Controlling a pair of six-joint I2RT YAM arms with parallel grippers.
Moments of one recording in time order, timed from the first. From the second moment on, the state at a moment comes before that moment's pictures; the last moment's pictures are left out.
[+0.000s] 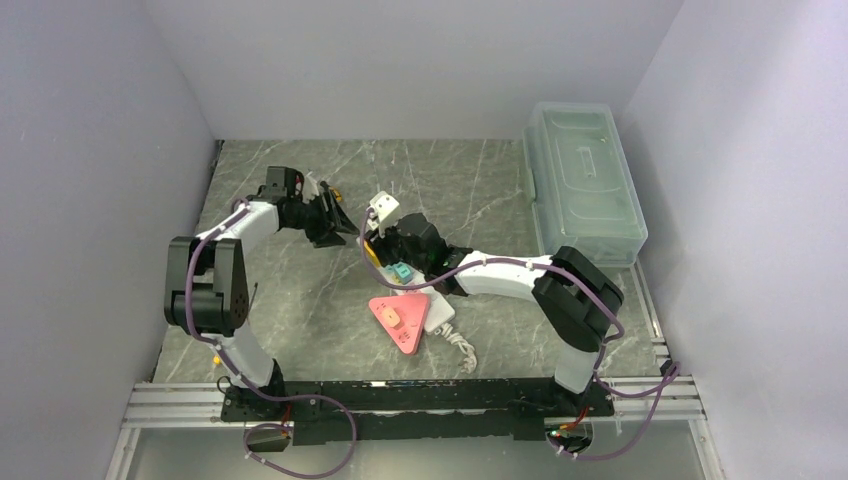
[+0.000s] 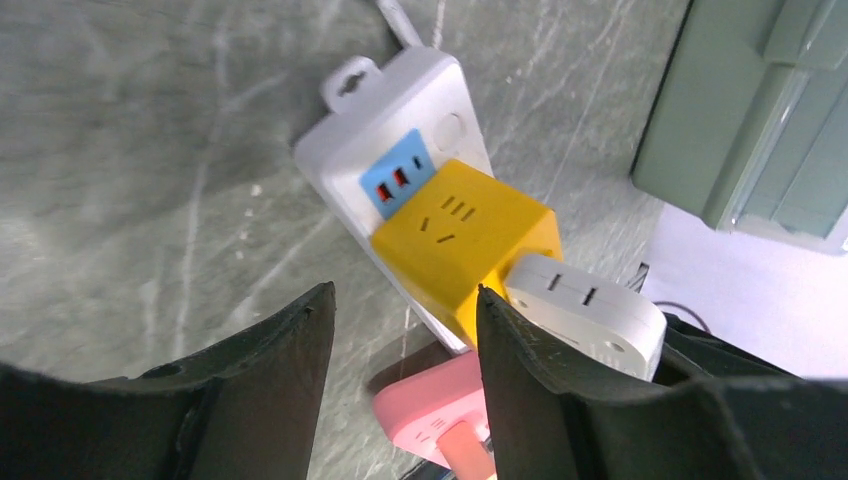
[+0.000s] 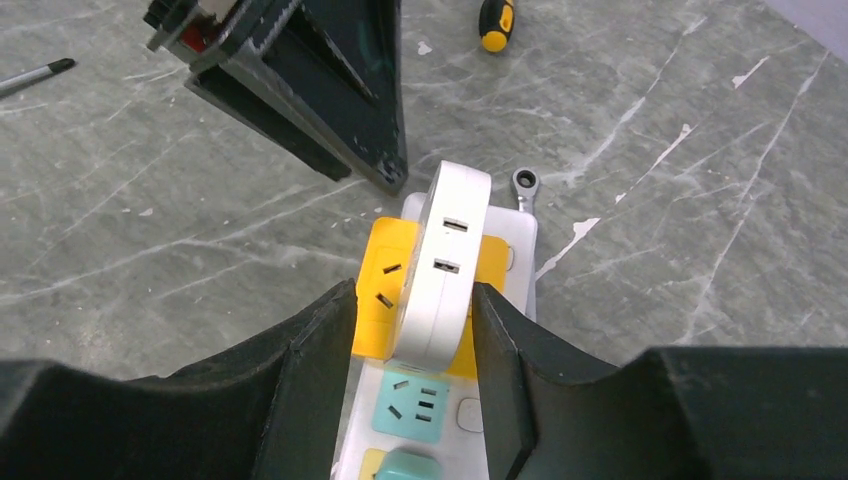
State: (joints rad) left arm -0.05 1.72 1.11 -0.40 0.65 -0.51; right arm 0.92 1.78 1.06 0.39 0.11 -0.04
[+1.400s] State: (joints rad) left arm -0.15 1.74 1.11 -0.35 0.71 -0.54; right arm 0.92 1.82 1.08 0.39 0.17 0.04
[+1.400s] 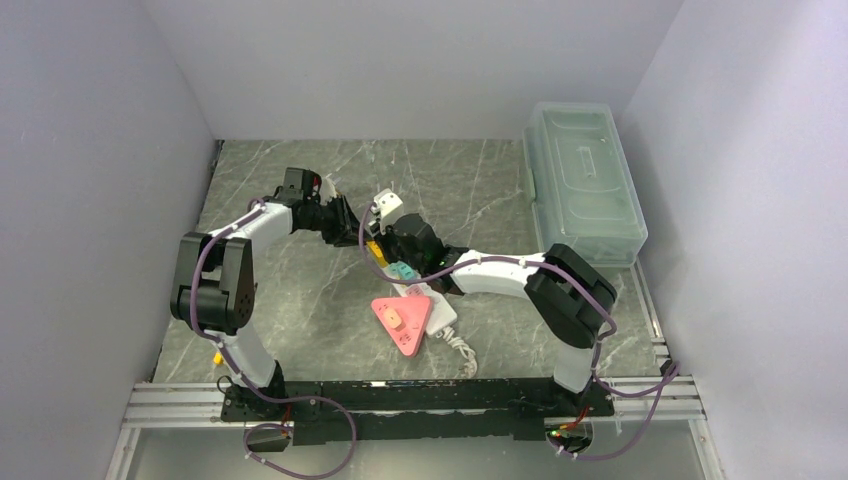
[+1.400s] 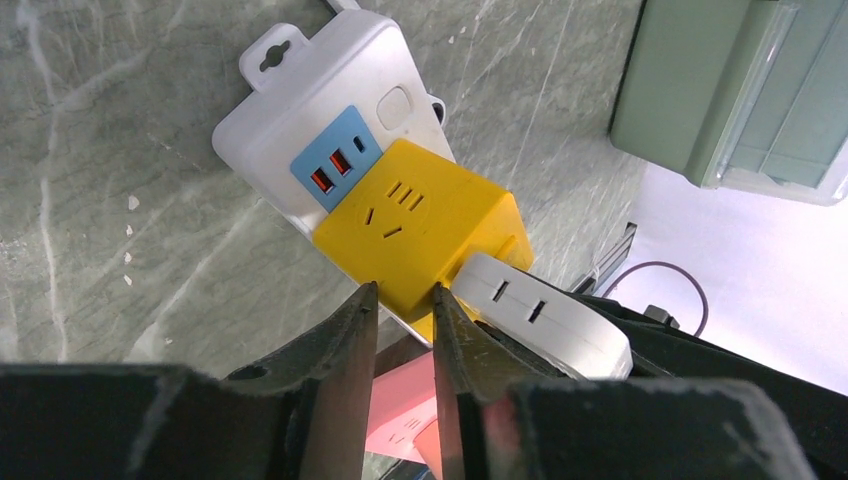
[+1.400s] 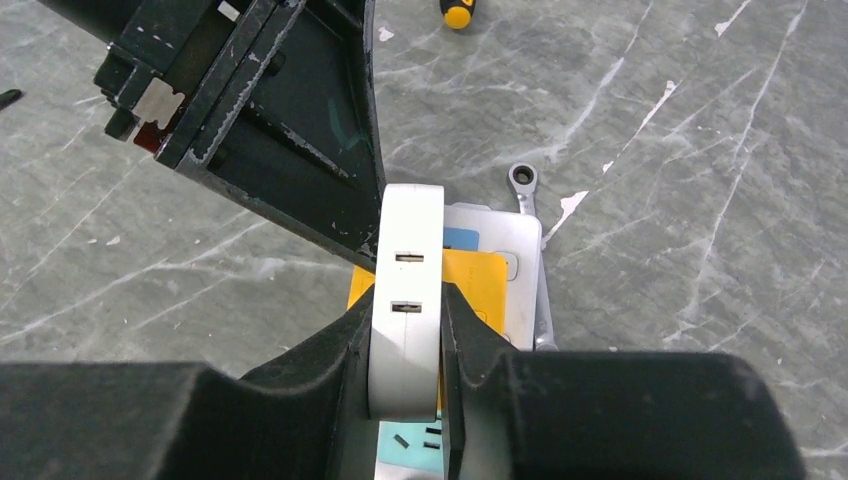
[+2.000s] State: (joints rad) left arm -0.19 1.73 1.08 -0.35 0.70 -0.55; right arm 0.91 1.83 1.08 0.39 0.20 0.08
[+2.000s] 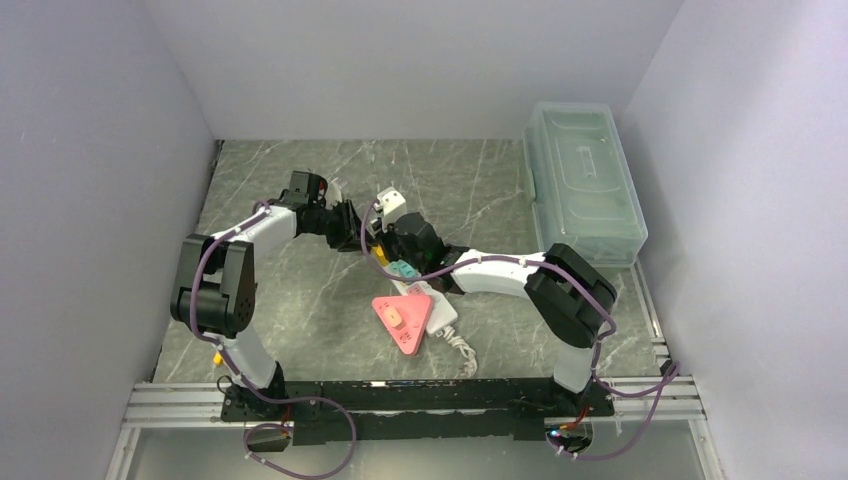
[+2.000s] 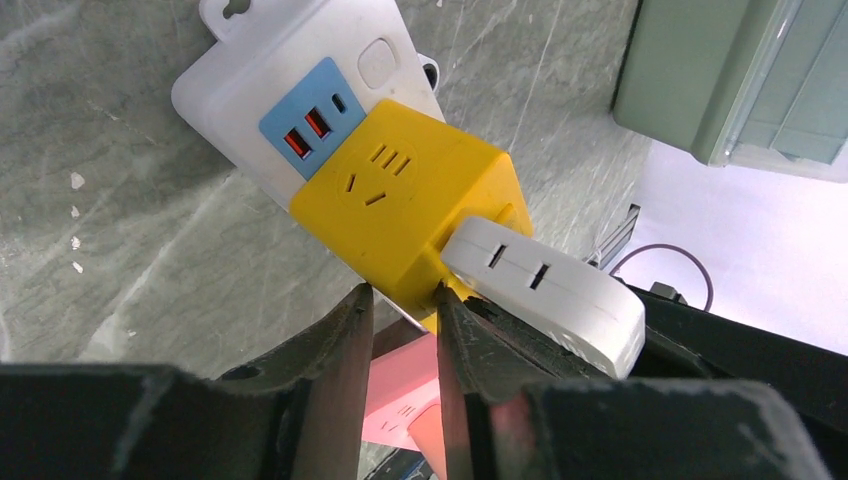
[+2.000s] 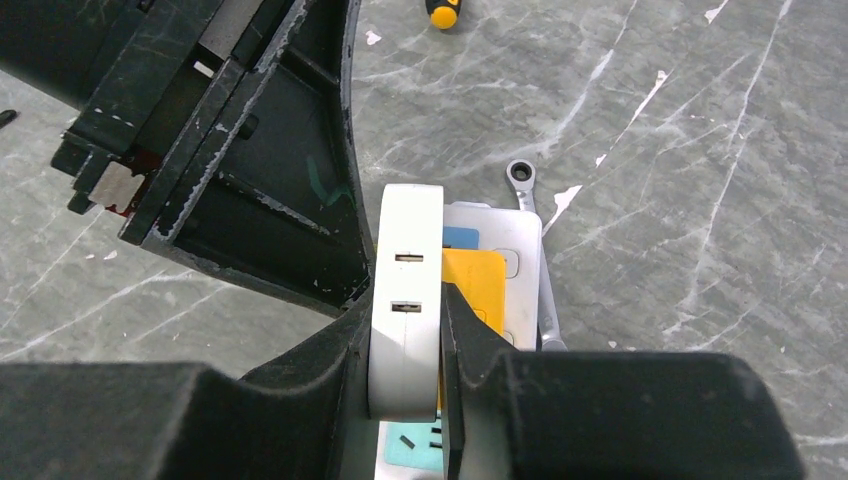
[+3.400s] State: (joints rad) left arm -0.19 1.76 1.12 -0.38 0.73 -0.56; right arm 0.91 1.82 1.05 0.43 0.23 0.09
